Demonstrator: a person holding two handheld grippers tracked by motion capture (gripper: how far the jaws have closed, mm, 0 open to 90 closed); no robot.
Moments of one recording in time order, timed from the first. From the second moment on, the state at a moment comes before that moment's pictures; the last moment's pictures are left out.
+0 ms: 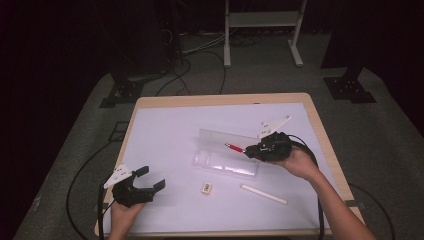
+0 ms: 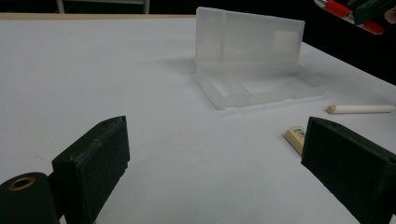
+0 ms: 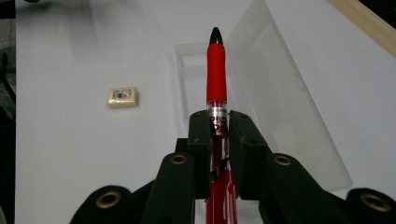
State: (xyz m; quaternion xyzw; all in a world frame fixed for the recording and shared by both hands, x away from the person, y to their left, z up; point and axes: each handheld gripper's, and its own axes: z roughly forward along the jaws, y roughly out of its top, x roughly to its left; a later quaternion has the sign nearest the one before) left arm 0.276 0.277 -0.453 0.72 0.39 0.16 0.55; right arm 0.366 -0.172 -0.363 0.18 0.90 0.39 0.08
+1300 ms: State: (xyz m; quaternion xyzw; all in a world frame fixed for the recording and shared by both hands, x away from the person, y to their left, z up) left arm 0.276 0.278 -0.453 0.72 0.39 0.16 0.55; right arm 0.394 -0.137 -0.393 0.17 0.92 0.36 0.06
